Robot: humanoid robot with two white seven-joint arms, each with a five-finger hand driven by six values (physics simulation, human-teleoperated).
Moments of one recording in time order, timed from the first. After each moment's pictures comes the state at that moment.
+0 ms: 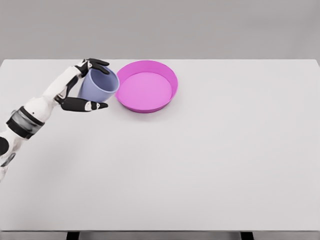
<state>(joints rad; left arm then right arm) -0.38 0.70 -0.56 -1.52 0.33 -0.47 -0.12 0.02 0.00 0.24 0.05 -0.08 -0.07 -0.09</state>
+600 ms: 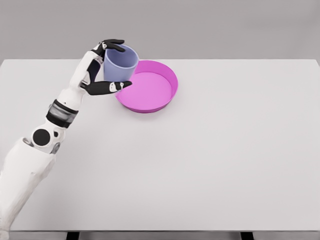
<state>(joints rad) -0.47 0.37 -0.49 -1.26 0.35 -0.60 -0.13 0.02 0.00 0.24 0.05 -0.08 -0.07 -0.09</state>
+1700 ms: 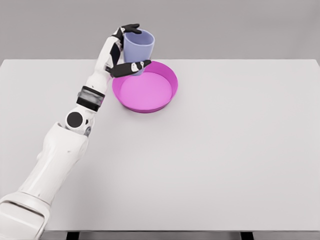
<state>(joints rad) -0.62 0.14 -0.47 -0.96 0.30 -0.59 -0.08 0.02 0.00 0.24 0.05 -0.08 -0.07 -0.09</state>
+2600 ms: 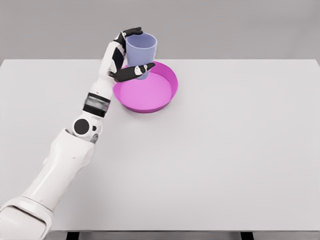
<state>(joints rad) -0.59 0.13 -0.53 -1.00 0.40 -0.61 0.00 0.02 0.00 0.24 0.05 -0.08 -0.07 -0.09</state>
